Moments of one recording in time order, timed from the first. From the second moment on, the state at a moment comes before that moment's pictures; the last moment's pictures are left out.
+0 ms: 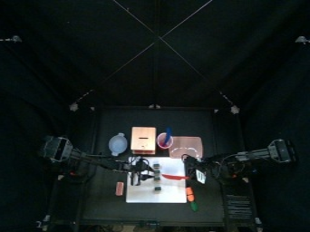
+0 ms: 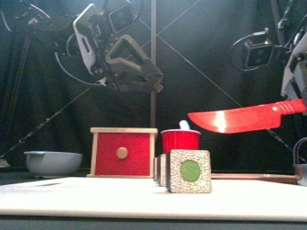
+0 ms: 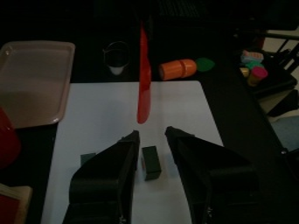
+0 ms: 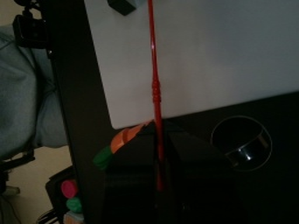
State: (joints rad) left arm -0.13 -0.04 0.75 -0.11 -0.32 0.00; right arm 0.04 -0.59 1.08 0.60 0.46 -0.05
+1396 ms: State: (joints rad) left arm -0.11 -0.04 0.84 -0.15 -0.33 0.00; right arm -0.04 -0.39 0.92 0.32 0.20 -0.06
